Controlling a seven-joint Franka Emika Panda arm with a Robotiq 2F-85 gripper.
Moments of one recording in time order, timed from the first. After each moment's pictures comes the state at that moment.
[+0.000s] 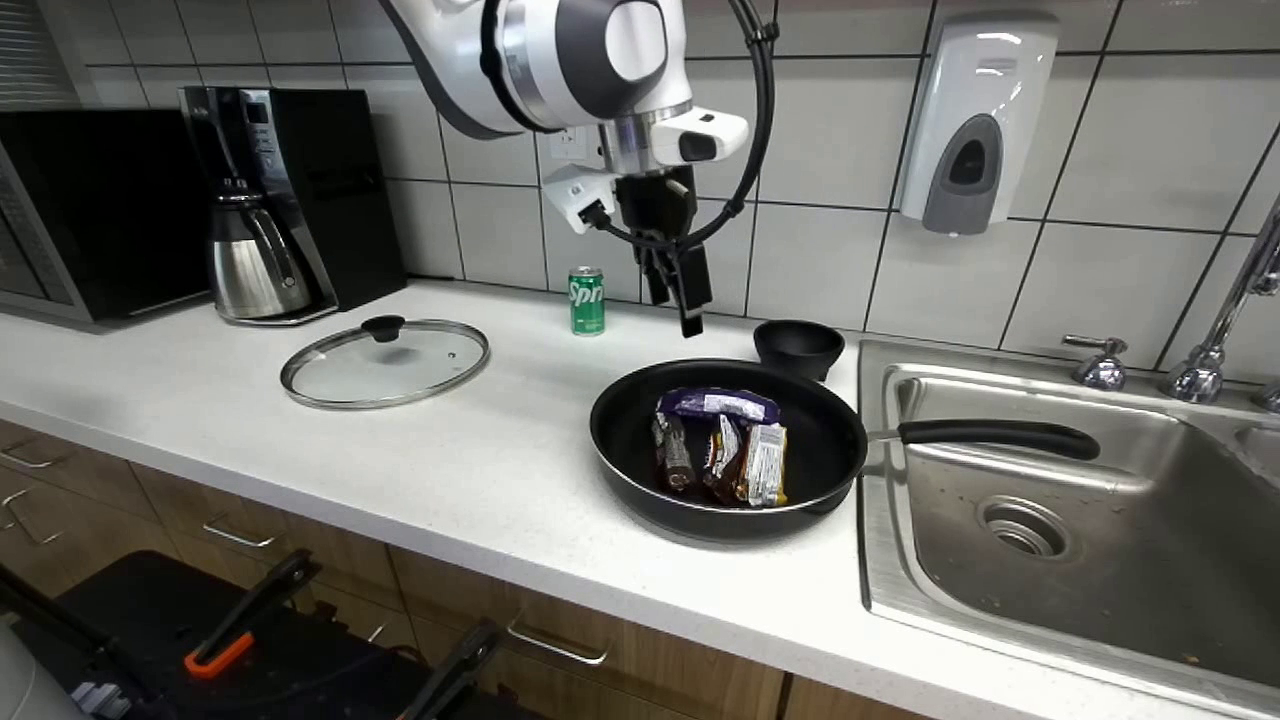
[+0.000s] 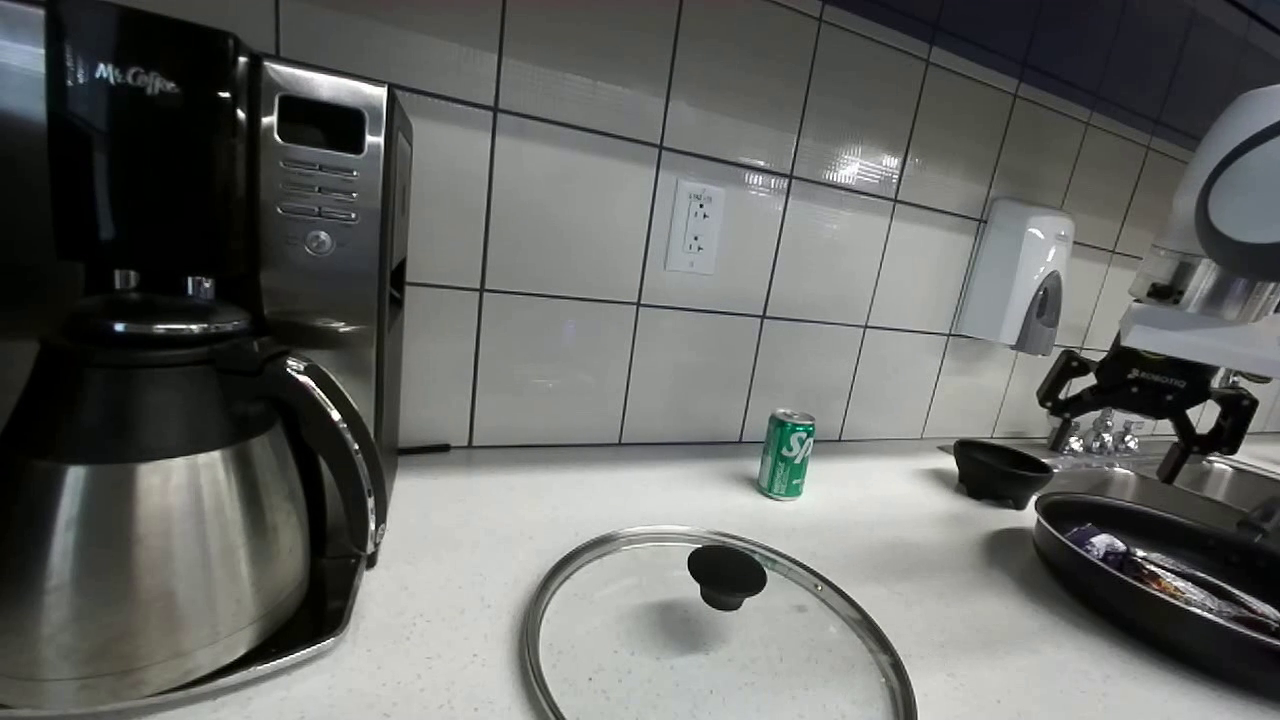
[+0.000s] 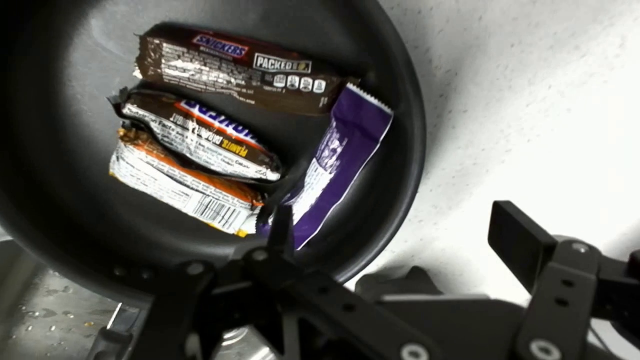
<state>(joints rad) -0.02 0.09 -0.27 -2.37 -0.12 2.66 0.61</state>
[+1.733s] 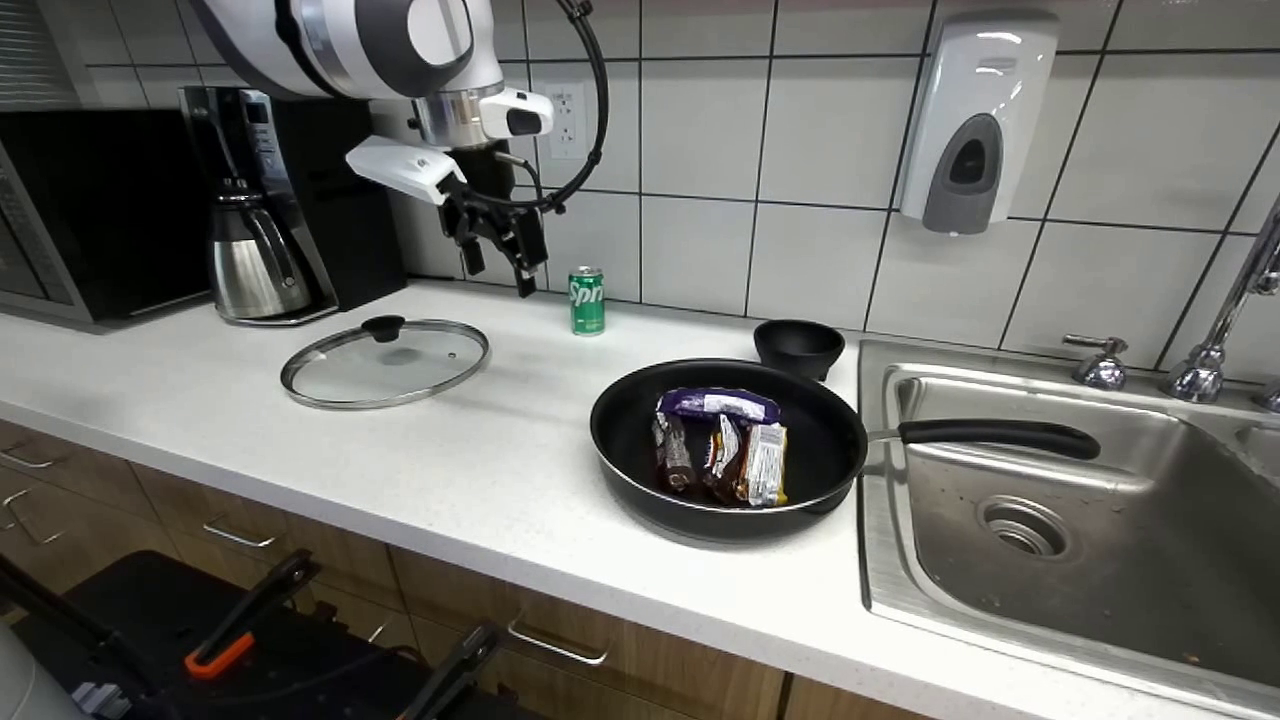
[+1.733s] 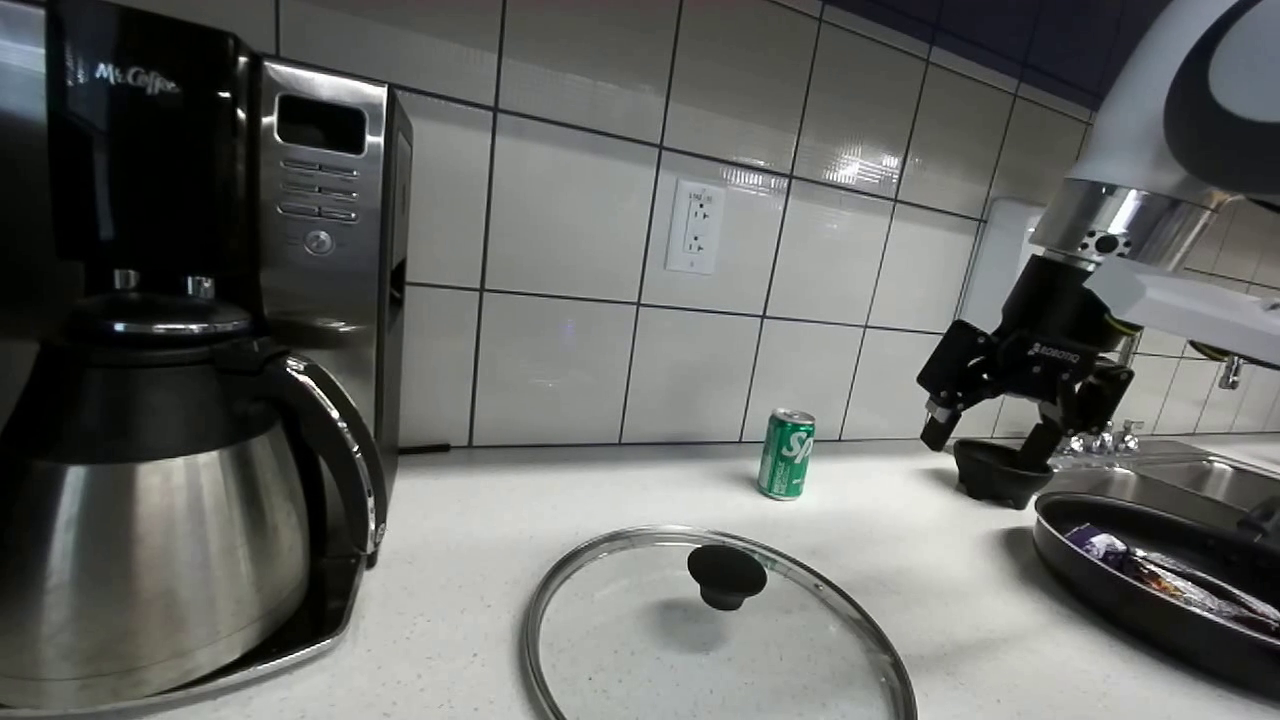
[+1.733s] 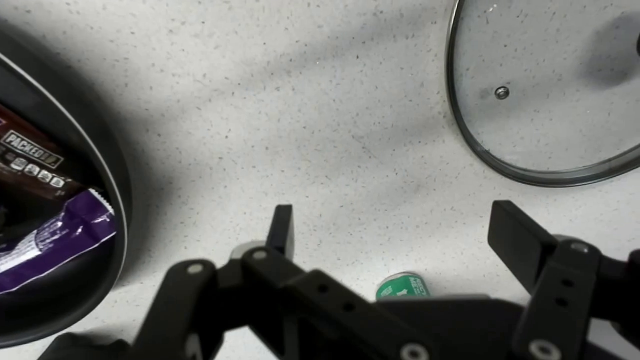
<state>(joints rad) 0.07 -0.04 0.03 -2.48 0.04 2.67 0.28</state>
